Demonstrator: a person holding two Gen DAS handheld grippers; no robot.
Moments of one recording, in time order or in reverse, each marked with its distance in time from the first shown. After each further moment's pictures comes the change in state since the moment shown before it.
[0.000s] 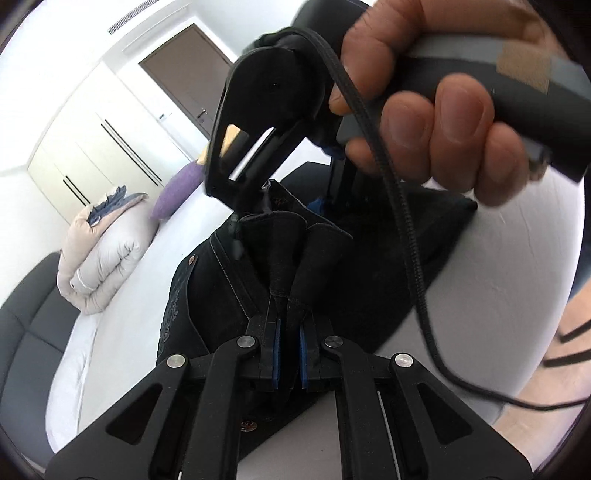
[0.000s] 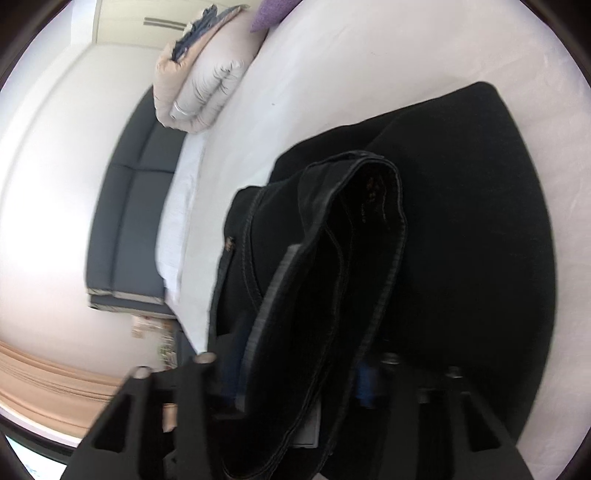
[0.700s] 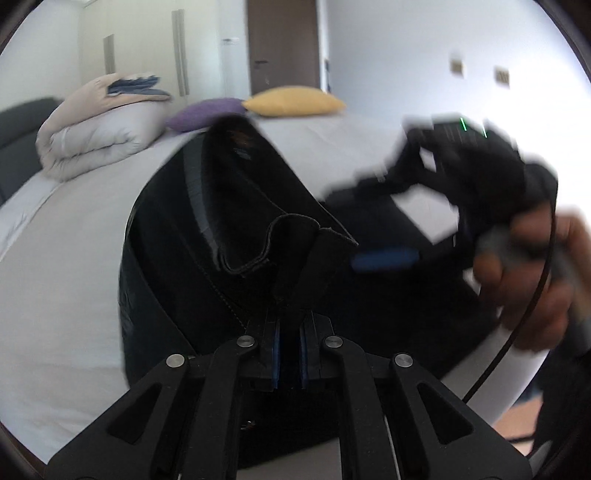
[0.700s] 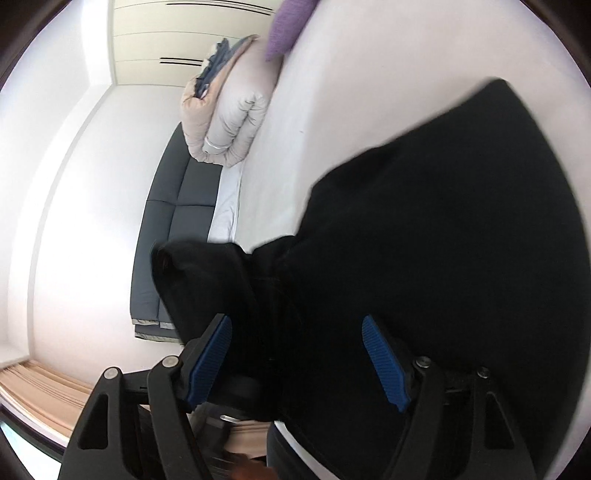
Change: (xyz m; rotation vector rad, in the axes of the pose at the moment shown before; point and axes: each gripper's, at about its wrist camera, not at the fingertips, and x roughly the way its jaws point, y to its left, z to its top) left arm -0.005 0.120 -0.016 -0.543 0.080 -0.190; right arm -0.005 -0.020 -0.007 0.101 -0.101 0.241
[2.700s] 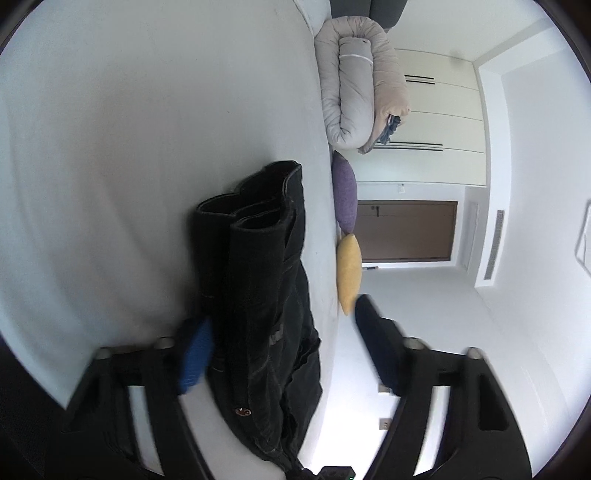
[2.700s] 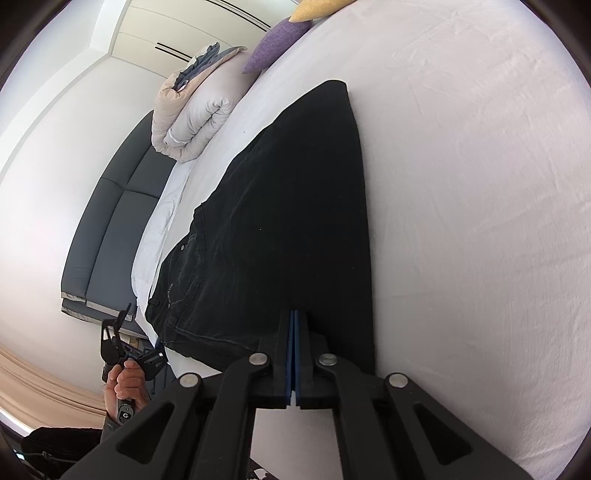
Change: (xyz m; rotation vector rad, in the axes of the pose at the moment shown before) left arm -0.078 0.307 -0.208 -1.582 -0.283 -0.459; right arm -0.068 -0.029 -0.078 -0.176 -0.111 -0.304
